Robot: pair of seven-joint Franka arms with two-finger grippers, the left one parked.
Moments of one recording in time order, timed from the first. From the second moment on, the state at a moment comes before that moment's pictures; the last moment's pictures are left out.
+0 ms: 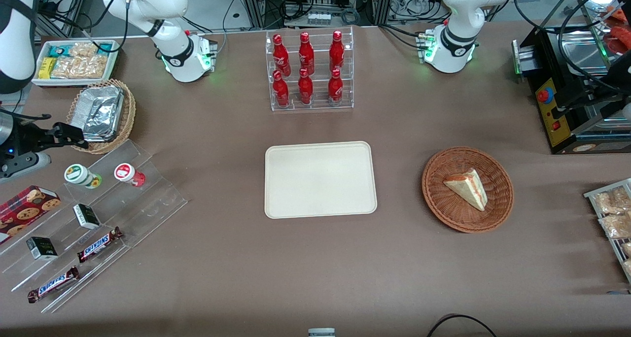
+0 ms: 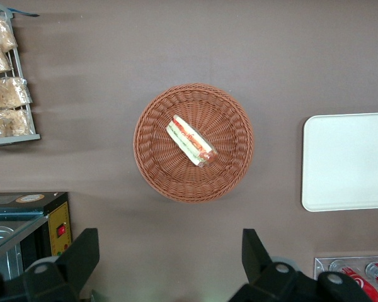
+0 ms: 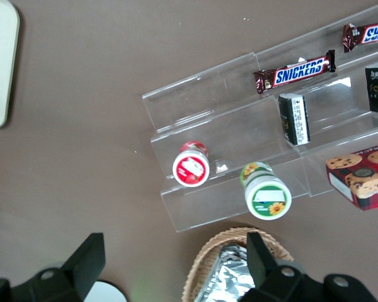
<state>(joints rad) -0.06 0.07 -0.08 -1.65 -0.01 1.58 -0.55</state>
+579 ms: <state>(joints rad) -0.11 0.11 -0.09 -1.68 -0.03 1.66 -0.76</state>
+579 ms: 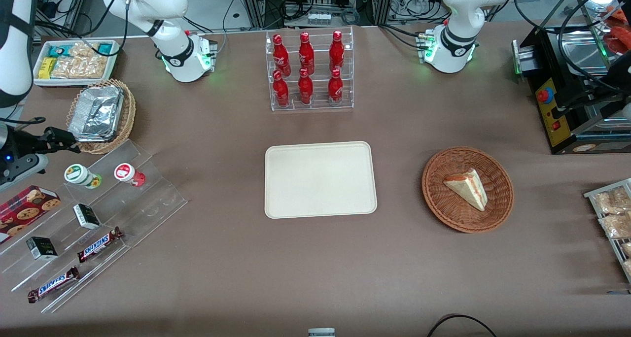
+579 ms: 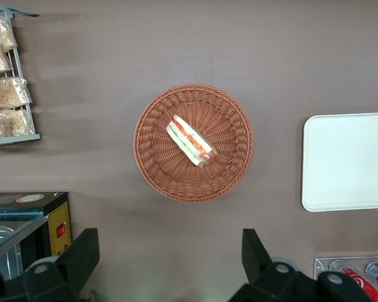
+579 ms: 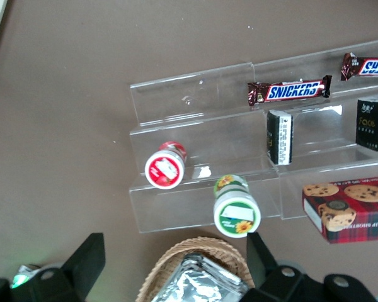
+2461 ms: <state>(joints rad) -0.26 0.11 -0.09 -2.09 -0.03 2.19 -1.01</state>
